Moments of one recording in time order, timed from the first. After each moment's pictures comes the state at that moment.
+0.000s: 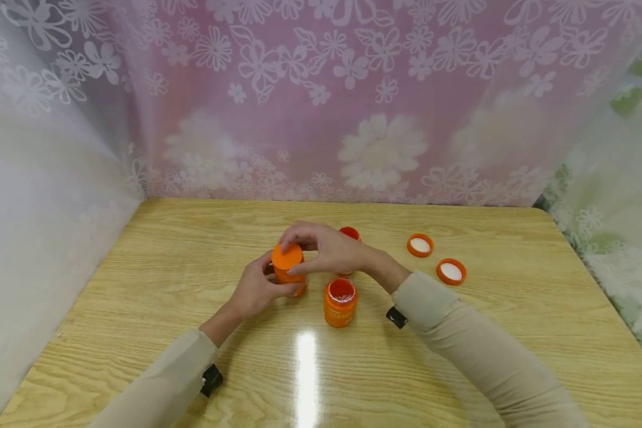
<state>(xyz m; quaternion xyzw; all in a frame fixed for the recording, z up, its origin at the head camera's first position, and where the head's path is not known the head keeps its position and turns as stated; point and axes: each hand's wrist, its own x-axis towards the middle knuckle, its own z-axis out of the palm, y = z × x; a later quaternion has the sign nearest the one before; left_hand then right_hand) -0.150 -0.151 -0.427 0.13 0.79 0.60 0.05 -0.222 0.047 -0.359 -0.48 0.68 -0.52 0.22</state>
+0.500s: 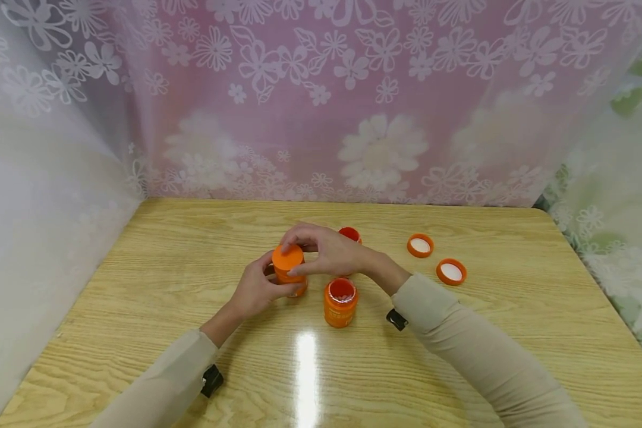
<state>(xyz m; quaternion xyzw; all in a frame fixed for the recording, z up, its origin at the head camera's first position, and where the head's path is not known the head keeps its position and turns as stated) -0.151 -0.152 -0.429 0.13 0.78 0.61 0.04 -0.220 0.046 -0.360 -0.49 0.69 -0.49 0.21</state>
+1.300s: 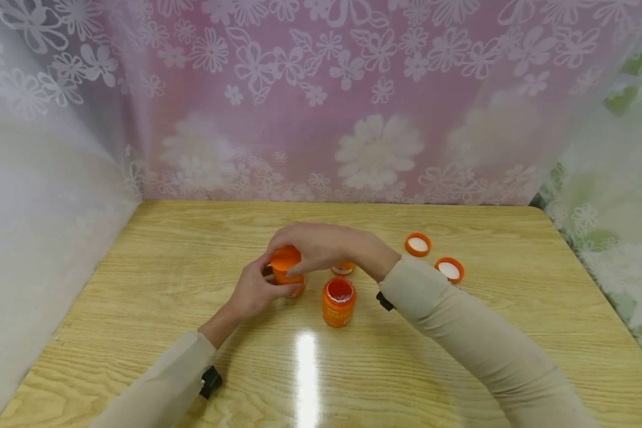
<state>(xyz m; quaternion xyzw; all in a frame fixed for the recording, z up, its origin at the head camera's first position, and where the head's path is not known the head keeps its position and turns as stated) -0.149 -0.151 -0.429 0.12 0.77 0.63 0.06 -0.220 0.028 -0.314 -0.58 0.77 -0.21 0.18</state>
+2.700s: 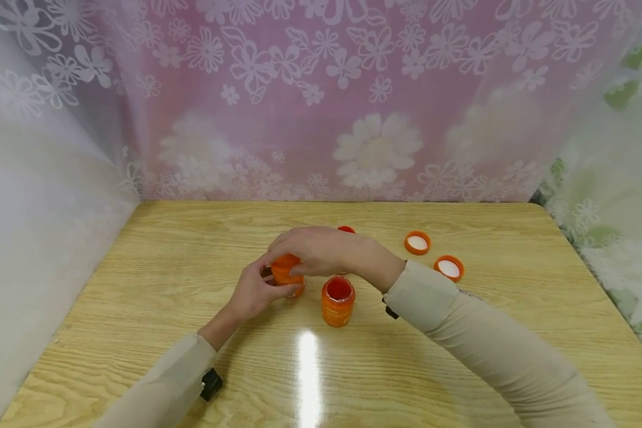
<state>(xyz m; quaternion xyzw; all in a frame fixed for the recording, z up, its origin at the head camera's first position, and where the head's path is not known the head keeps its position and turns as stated) -0.149 -0.149 -0.429 0.12 0.78 0.62 0.05 -0.199 0.030 -0.299 -0.55 0.82 -0.09 0.15</state>
